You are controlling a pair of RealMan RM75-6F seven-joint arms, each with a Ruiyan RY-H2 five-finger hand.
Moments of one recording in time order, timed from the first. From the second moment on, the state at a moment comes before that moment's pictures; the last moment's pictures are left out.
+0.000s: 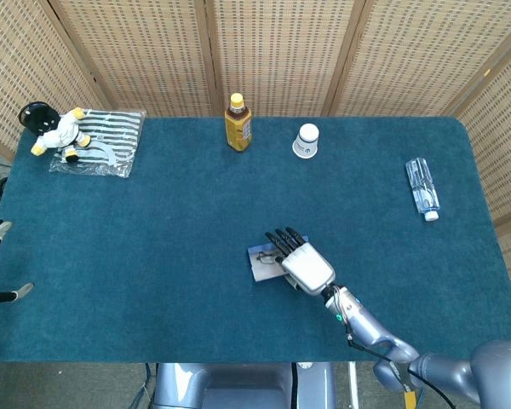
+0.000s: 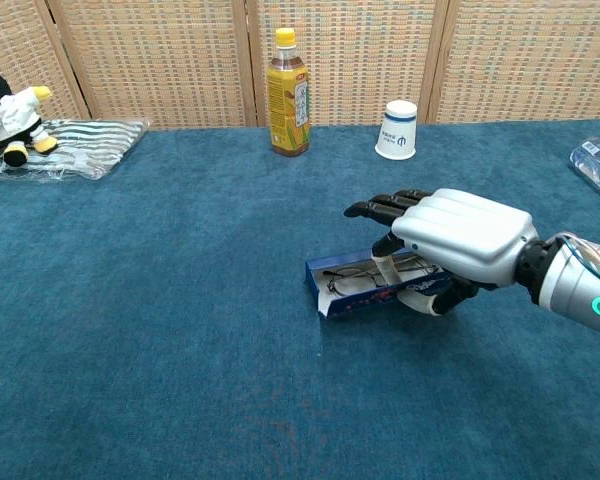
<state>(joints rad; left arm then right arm) -0.16 -1.00 -0.08 -1.66 1.29 1.26 -0.11 0.71 -1.66 0.00 -1.29 -1.52 1.08 -0.33</state>
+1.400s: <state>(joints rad) -0.18 -1.00 -0.08 -1.66 1.25 1.21 -0.08 0.93 -1.64 0.16 -1.24 -1.18 0.77 -0.78</state>
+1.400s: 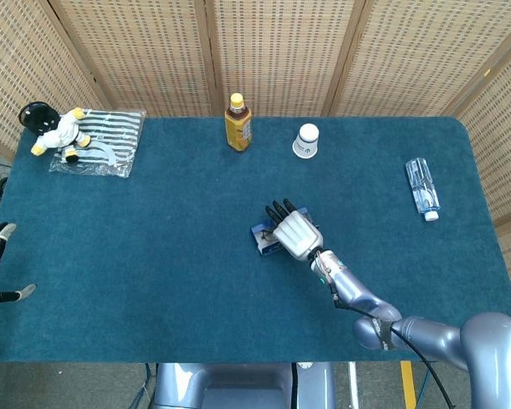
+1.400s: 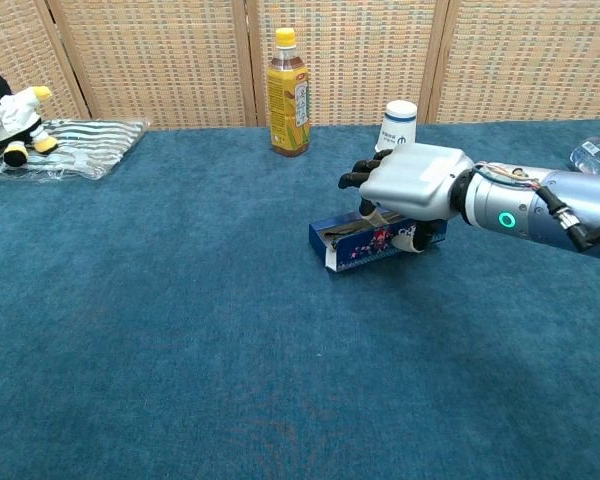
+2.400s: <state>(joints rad) -0.19 -1.00 -0.08 -1.65 1.21 1.19 -0.07 1.07 -1.77 0.21 -0.98 -1.00 0.74 -0.82</state>
